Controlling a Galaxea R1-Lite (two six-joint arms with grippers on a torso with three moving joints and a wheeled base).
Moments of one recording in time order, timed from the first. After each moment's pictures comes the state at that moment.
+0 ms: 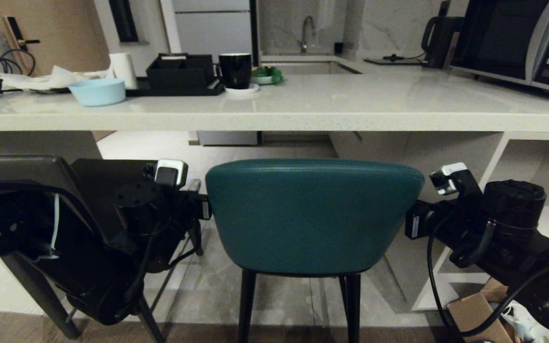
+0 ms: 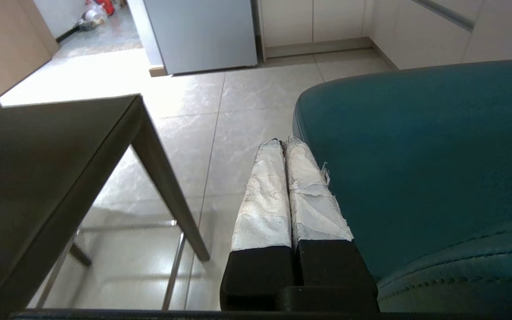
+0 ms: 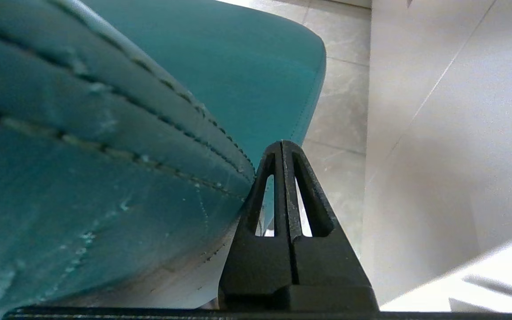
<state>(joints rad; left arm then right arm) -0.44 2.04 -0.66 -1.43 0.31 0.10 0.30 1.81 -0.52 -1.14 -0.01 -0.09</state>
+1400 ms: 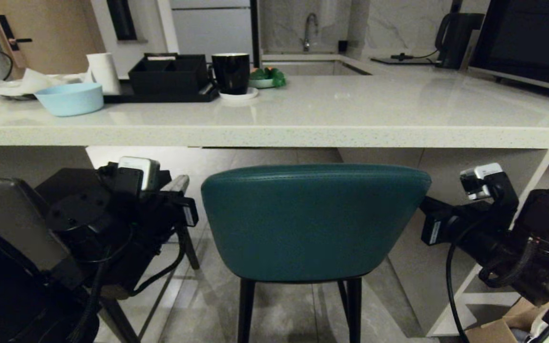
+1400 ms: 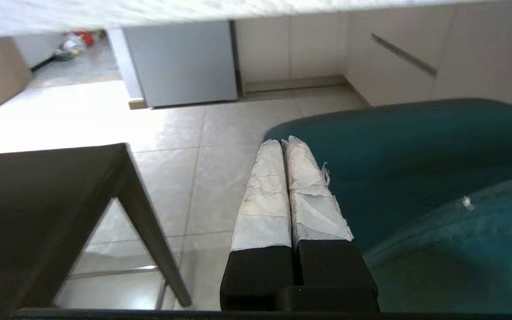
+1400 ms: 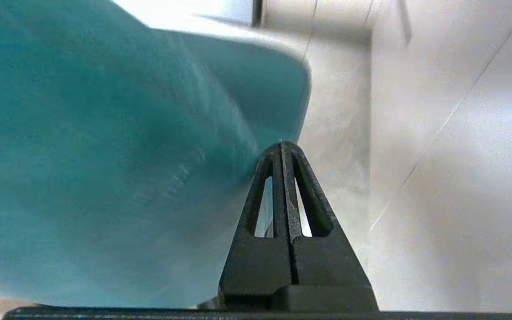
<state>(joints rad) -0.47 1.82 -0.44 -1.53 0.30 0.09 0.29 1.67 -0.38 -1.25 -0.04 -0.09</state>
